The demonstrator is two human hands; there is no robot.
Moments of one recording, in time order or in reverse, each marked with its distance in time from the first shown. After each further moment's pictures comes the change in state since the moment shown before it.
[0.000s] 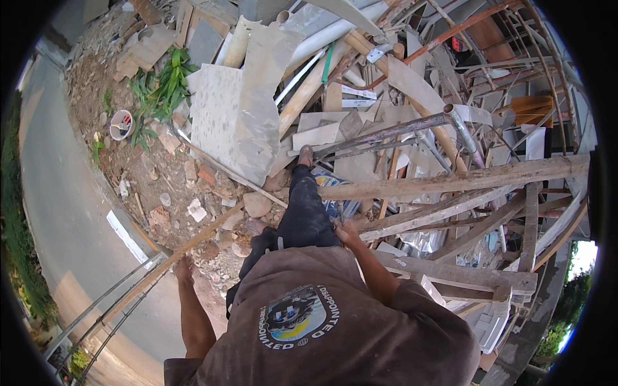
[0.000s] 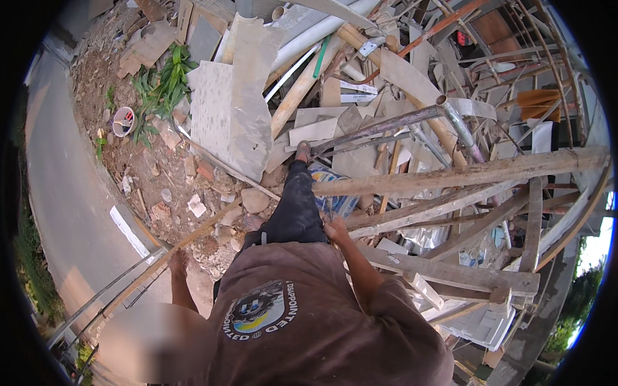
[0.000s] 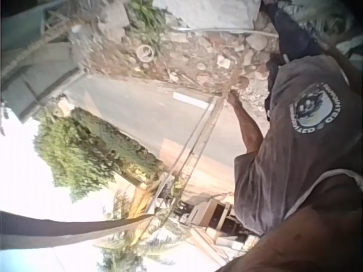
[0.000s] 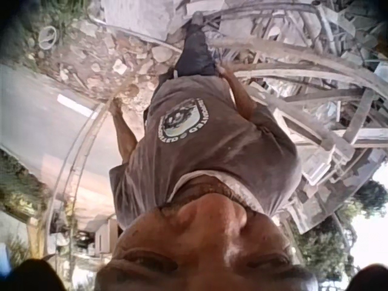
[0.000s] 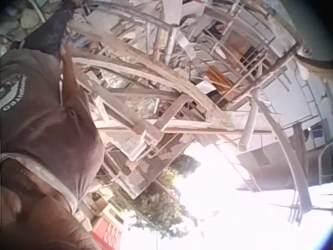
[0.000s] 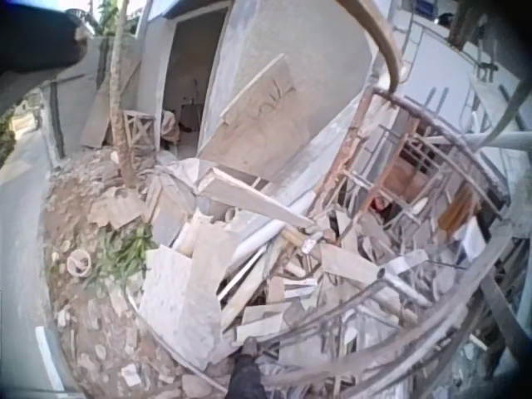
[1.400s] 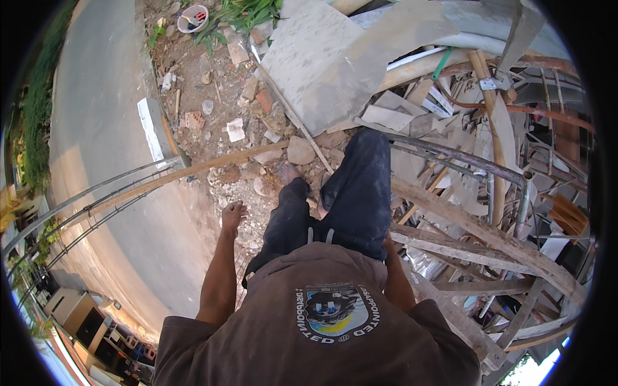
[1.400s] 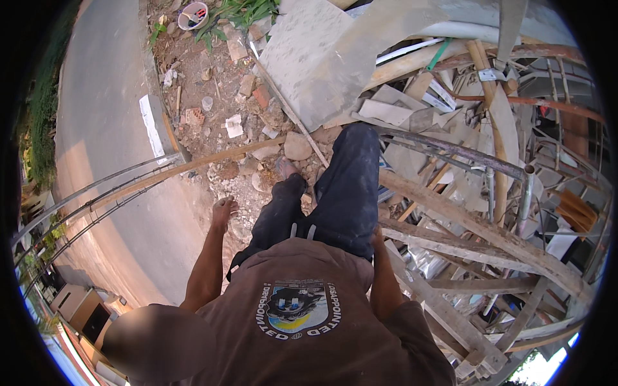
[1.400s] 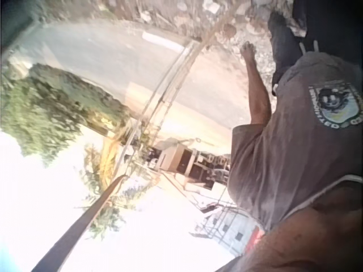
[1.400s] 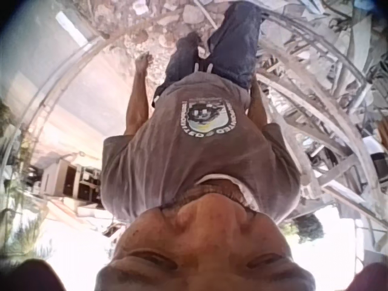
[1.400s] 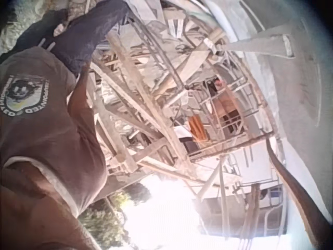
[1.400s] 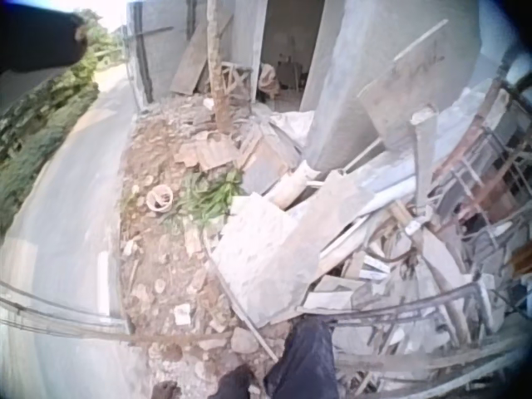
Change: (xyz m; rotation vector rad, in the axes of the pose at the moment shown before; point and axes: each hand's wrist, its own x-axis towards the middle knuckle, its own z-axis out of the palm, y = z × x) left_hand -0.101 -0.089 0.036 0.056 -0.102 -0.166; right_hand -0.051 0.018 -0.022 -0.131 -0.235 0.332
